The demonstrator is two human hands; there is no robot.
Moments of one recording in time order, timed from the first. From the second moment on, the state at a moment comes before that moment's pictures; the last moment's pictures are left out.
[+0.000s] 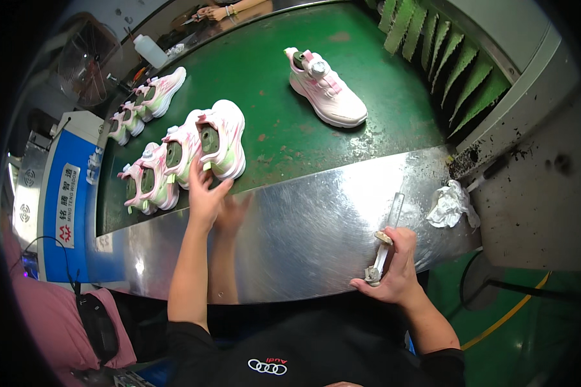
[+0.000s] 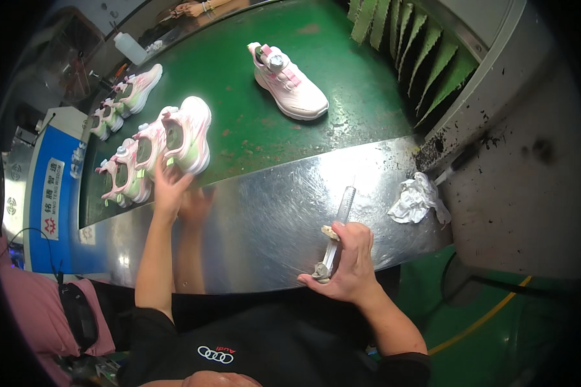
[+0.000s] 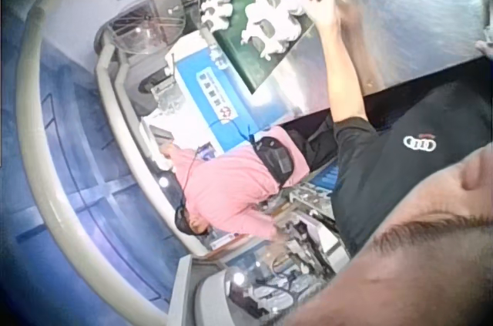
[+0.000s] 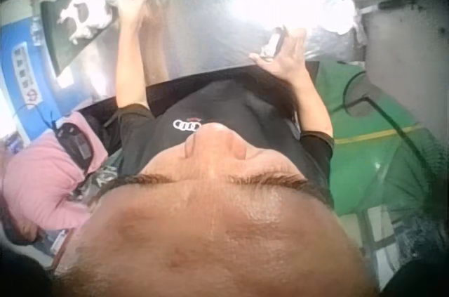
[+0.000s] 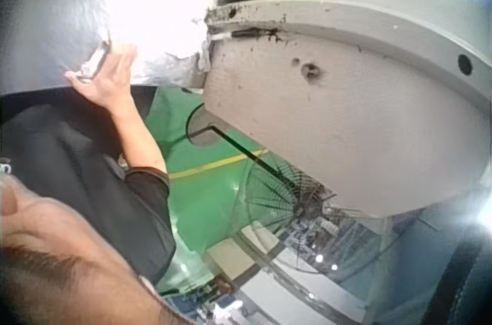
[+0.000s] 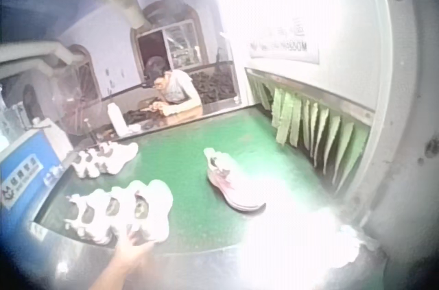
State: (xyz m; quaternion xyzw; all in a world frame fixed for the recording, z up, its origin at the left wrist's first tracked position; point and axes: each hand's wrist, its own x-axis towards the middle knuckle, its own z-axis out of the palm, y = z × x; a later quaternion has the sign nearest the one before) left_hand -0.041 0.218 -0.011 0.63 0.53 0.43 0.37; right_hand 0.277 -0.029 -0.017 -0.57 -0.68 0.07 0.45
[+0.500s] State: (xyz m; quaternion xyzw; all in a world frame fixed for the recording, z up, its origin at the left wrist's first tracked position) left_hand 0.117 0.285 0.002 0.72 0.36 0.43 0.41; right_hand 0.271 -0.034 -0.013 -0.59 -0.69 0.04 0.41
